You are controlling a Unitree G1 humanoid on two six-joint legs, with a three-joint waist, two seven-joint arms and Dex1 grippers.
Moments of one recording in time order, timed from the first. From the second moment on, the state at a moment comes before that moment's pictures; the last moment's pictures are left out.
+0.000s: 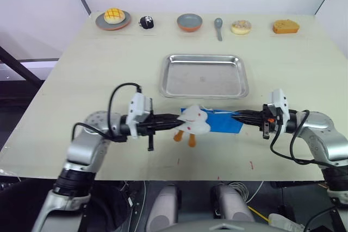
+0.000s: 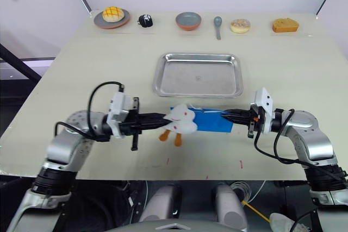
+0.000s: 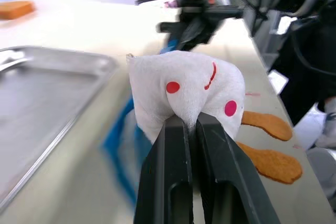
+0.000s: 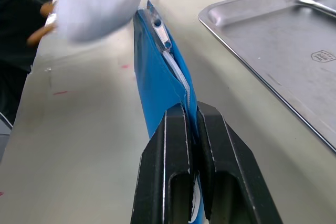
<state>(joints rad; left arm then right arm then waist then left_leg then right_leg) -0.26 0.72 0.02 -0.14 -0.54 0.26 -1.26 -0.28 -0.65 0.02 -0.05 0.48 0.30 1.18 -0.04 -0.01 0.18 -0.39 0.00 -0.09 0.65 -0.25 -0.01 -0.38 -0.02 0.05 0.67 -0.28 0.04</state>
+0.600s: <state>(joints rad) -0.23 0.83 0.06 0.07 -0.43 0.14 -1.33 -0.26 -0.68 0.00 -0.04 0.49 0.27 1.19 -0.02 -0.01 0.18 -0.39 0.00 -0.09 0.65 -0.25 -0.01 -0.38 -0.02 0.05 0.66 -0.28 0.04</state>
